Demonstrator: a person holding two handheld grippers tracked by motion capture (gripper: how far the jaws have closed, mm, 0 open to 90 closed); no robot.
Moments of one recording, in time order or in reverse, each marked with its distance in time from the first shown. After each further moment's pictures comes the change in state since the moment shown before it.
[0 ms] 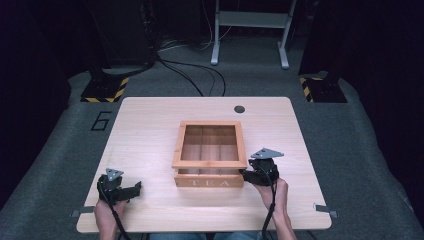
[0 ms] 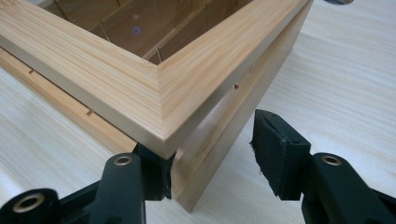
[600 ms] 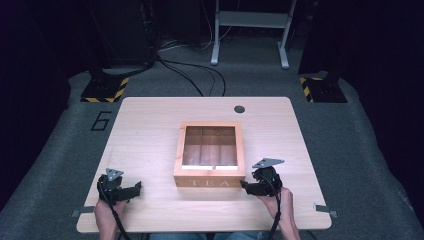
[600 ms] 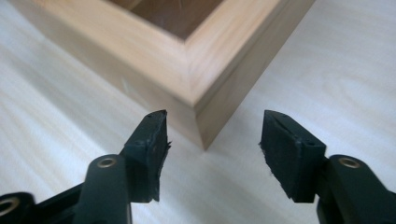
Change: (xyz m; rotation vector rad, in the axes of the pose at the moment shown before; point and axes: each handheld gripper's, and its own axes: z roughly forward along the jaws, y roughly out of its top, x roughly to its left) left arm 0.000 0.000 0.000 -0.003 0.001 0.000; right arm 0.000 -0.029 -0.004 0.141 0.069 0.001
